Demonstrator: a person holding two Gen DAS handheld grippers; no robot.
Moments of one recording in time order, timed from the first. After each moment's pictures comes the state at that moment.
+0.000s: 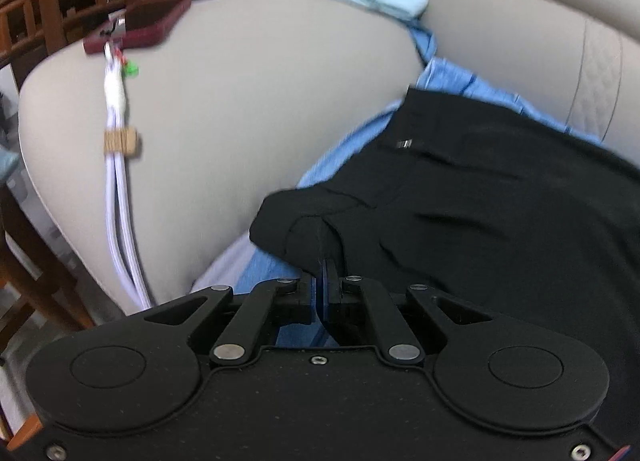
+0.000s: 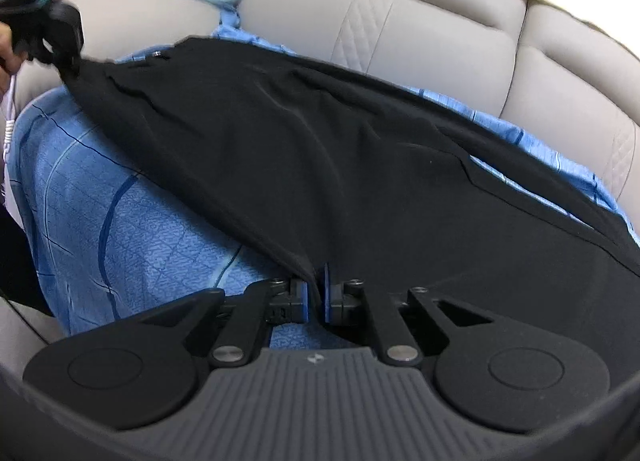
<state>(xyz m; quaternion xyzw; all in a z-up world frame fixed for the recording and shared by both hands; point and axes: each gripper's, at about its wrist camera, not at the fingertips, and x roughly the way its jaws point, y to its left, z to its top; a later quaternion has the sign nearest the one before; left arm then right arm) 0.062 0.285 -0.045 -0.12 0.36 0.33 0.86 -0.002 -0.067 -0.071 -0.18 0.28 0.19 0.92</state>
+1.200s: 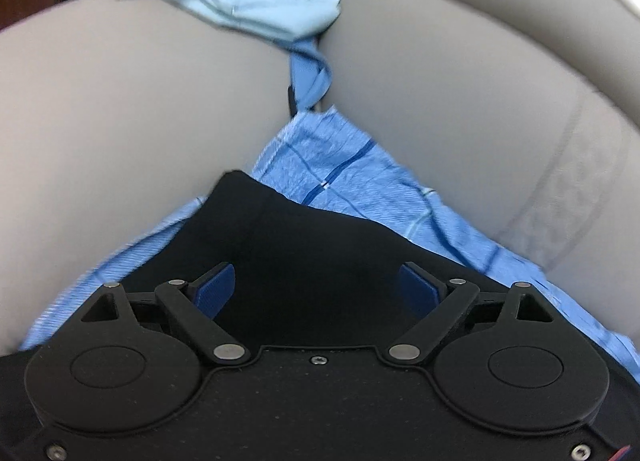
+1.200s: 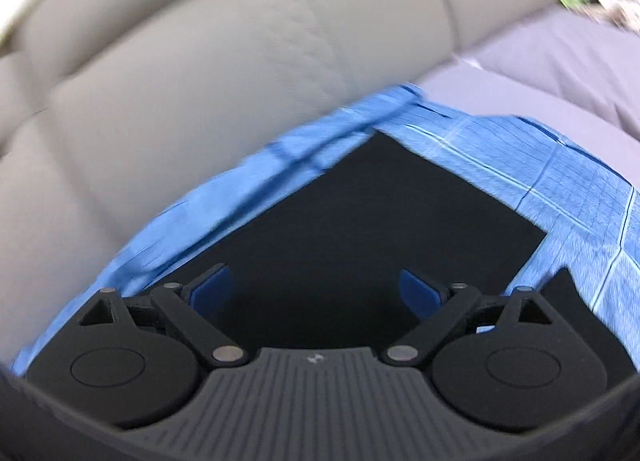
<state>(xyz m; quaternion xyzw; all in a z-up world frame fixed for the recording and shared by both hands) 0.322 0.296 -0.009 -0.24 0.35 0.28 0.86 0.344 -0.394 0.018 0.24 0.38 -0.19 0.87</state>
